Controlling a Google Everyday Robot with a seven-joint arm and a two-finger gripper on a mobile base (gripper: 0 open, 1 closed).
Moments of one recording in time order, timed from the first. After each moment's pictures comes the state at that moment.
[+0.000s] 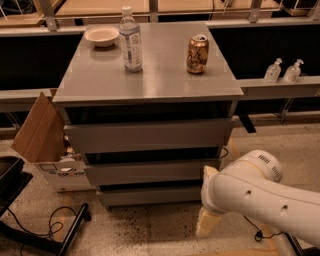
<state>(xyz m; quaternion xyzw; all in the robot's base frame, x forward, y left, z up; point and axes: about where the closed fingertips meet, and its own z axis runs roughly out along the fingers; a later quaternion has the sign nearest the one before) 0.436 -0.138 0.631 -0.62 0.76 -0.06 0.17</state>
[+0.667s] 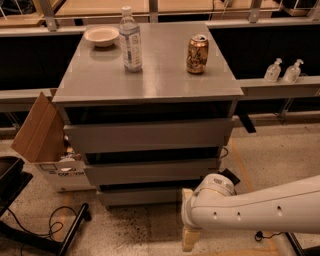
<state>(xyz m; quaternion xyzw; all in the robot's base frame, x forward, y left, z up) 0.435 -0.093 0.491 -0.68 0.72 -0.02 0.14</state>
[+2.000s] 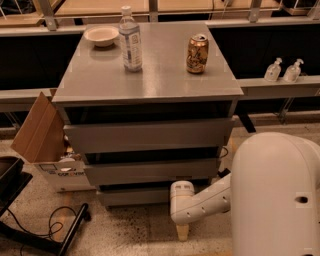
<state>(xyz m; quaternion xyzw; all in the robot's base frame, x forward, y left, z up) 0.510 -0.091 0.333 -0.71 0.70 -0.10 0.07</state>
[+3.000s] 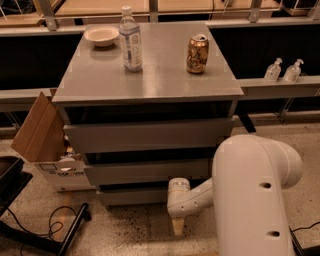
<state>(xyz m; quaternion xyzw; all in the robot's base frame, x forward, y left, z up) 0.546 -0.077 0.290 -0.71 0.70 -0.09 0.08</state>
